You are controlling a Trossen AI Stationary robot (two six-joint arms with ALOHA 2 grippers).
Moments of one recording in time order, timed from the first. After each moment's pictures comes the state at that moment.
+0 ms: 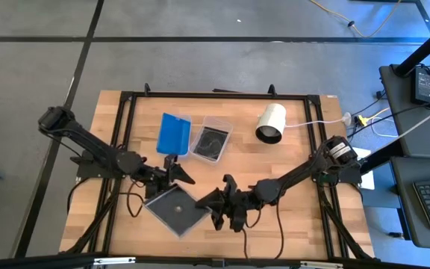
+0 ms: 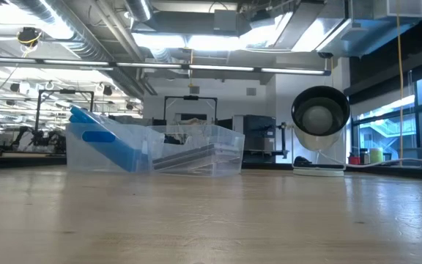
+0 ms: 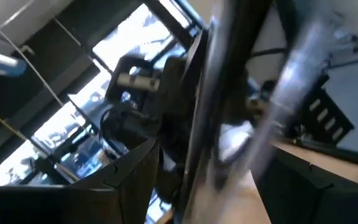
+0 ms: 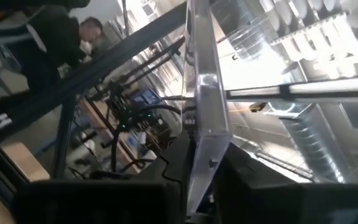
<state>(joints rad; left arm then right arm) -0.45 1.19 0.58 0.79 -0.15 0.76 0.47 1.93 1.22 1.15 0.26 -1.12</state>
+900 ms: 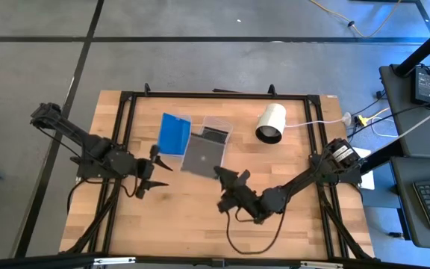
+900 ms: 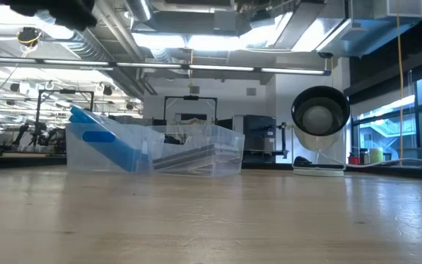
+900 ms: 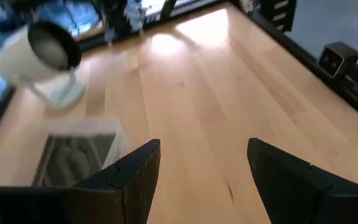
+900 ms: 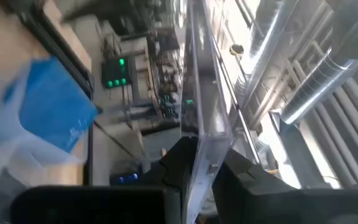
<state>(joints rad) -0.49 0.77 0.58 -0.29 -0.32 0.06 0.55 1.93 1.22 1.15 1.27 -1.74</state>
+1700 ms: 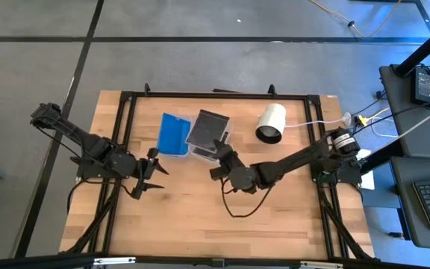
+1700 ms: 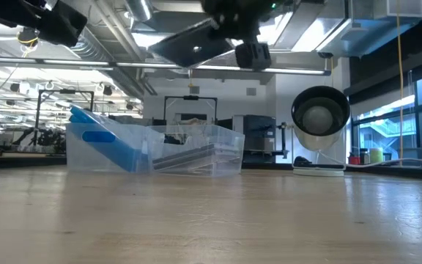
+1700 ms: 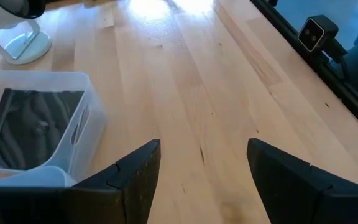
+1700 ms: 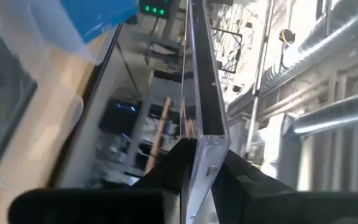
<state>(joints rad) -0.49 0.76 0.58 -0.44 -0.24 -0.09 0.31 1.86 1.21 0.44 1.26 -1.55</state>
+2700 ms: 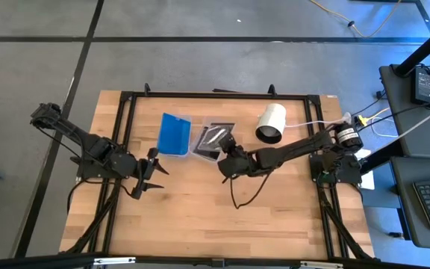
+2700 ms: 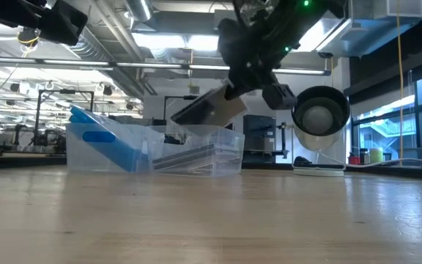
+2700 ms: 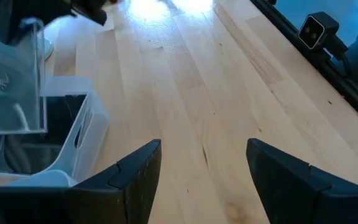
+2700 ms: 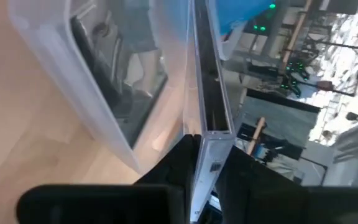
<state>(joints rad) -0.49 0.76 0.58 -0.44 -0.24 -0.06 0.19 1.80 1.21 -0.29 0.90 -0.95</state>
